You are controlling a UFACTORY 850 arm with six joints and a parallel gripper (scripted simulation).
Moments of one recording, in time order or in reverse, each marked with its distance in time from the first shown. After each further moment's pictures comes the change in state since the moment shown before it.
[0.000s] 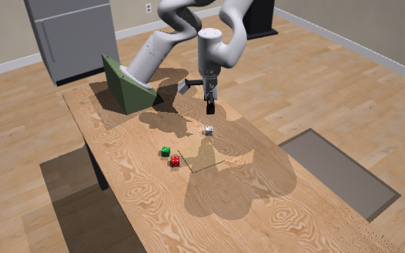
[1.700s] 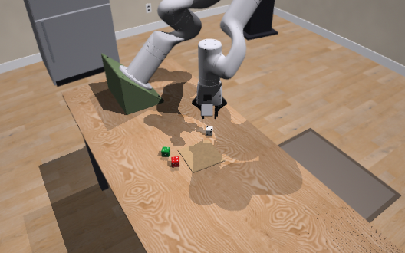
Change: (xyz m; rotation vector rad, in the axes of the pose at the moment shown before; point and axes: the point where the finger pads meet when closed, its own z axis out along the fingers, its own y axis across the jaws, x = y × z) arm -0.001 -0.001 0.042 0.004 0.000 -1.436
